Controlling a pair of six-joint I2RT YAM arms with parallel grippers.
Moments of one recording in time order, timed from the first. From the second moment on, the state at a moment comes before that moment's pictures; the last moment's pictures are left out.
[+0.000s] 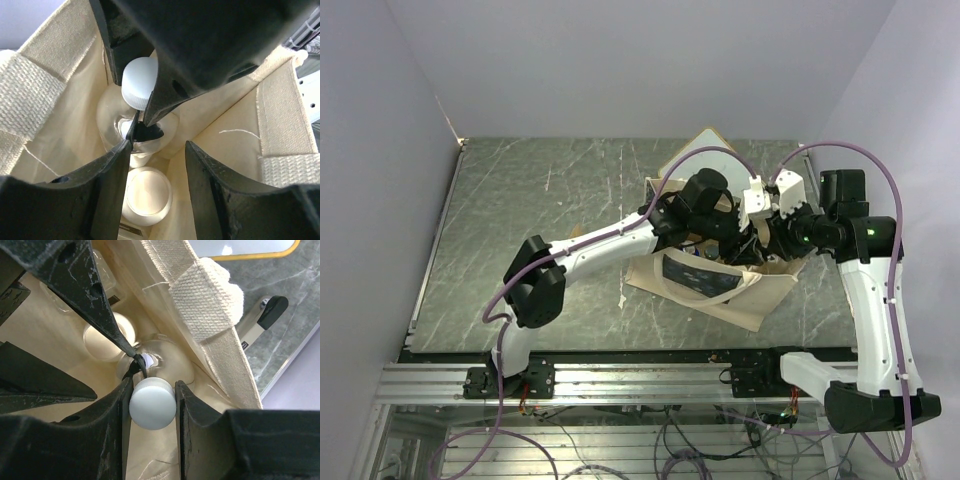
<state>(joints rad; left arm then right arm) -1.04 2.01 1.80 -0.13 0.68 0.09 0.04 1.07 1.41 -1.25 -0.28 -0.53</state>
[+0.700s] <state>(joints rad) -1.02 1.89 1.71 -0.30 0.67 0.24 0.07 1.11 1.39 -1.27 -0.27 -0.66</state>
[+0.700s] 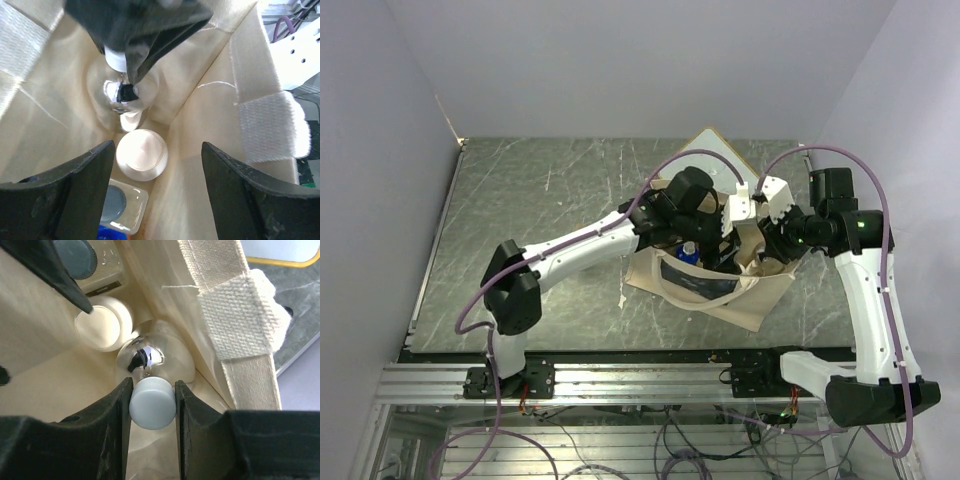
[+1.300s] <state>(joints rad) -1.01 1.68 1.78 -0.56 0.62 0.45 0.09 1.18 1.43 -1.35 -0.23 -0.74</state>
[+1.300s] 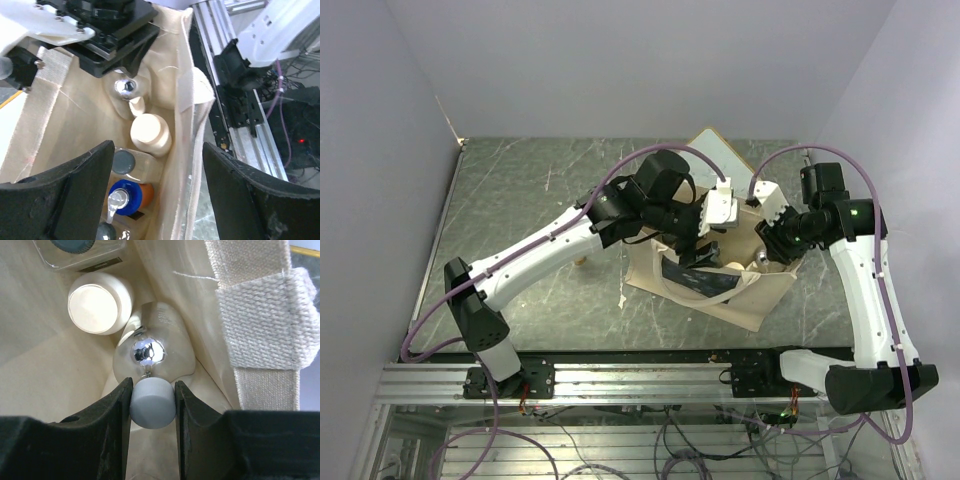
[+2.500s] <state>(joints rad) -1.08 1.74 1.76 -0.63 0.69 0.58 0.22 1.21 1.33 -1.36 -0.08 -0.83</state>
